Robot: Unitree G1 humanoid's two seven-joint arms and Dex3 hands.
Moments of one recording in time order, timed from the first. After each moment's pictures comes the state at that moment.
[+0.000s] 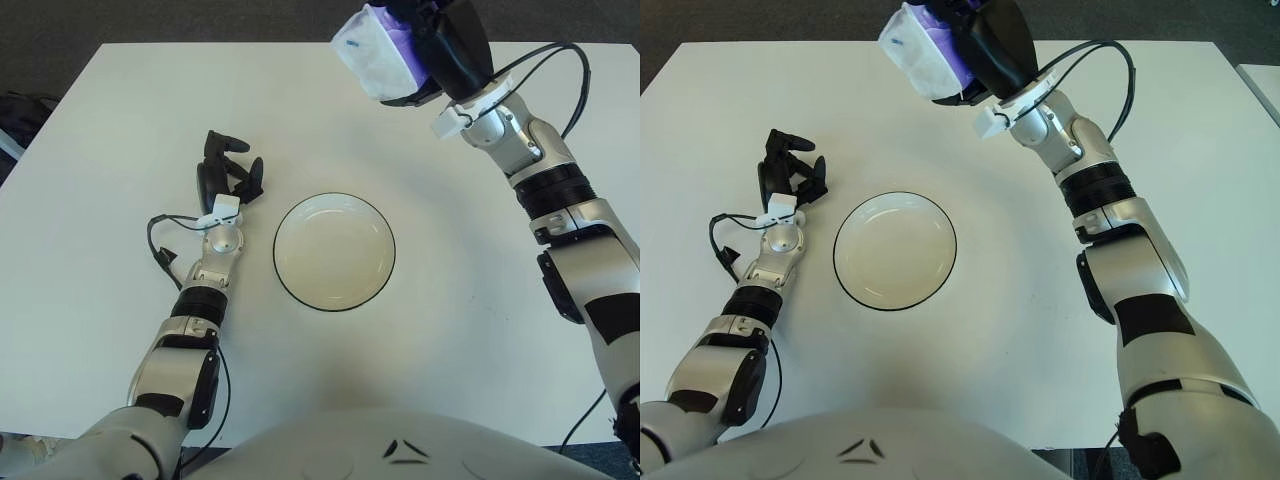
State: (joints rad) left arm -0.42 0.17 0.02 0.70 0.21 -0.52 0.50; right arm -1.02 -0.45 0.37 0.51 -0.59 -0.70 -0.38
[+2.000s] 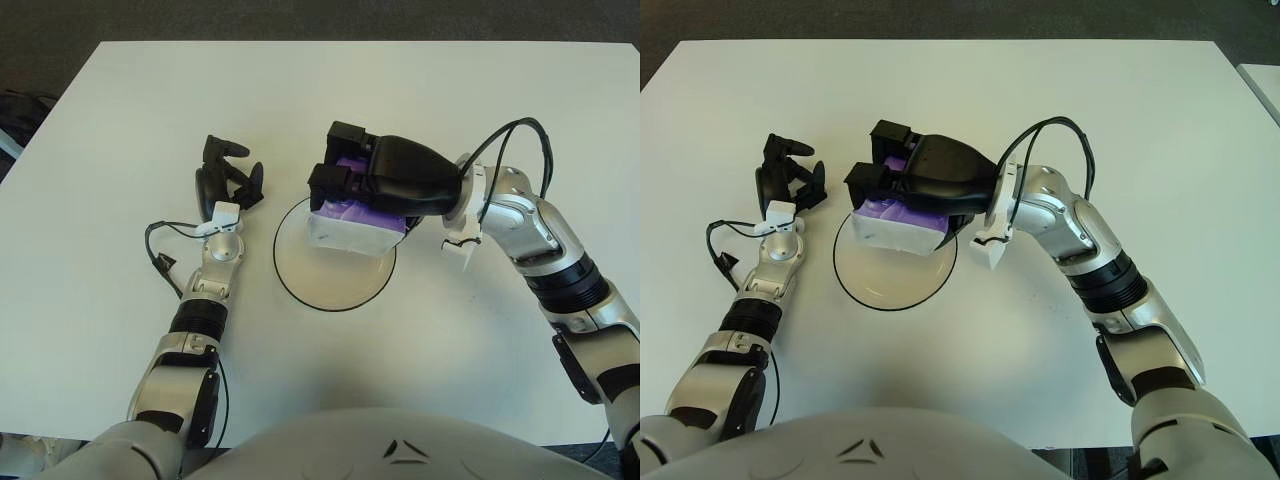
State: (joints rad) left arm -0.34 0.14 0.02 0.56 0.23 -0.46 0.50; right arm -0.61 -0.52 0.38 -0.20 -0.39 -0.64 0.46
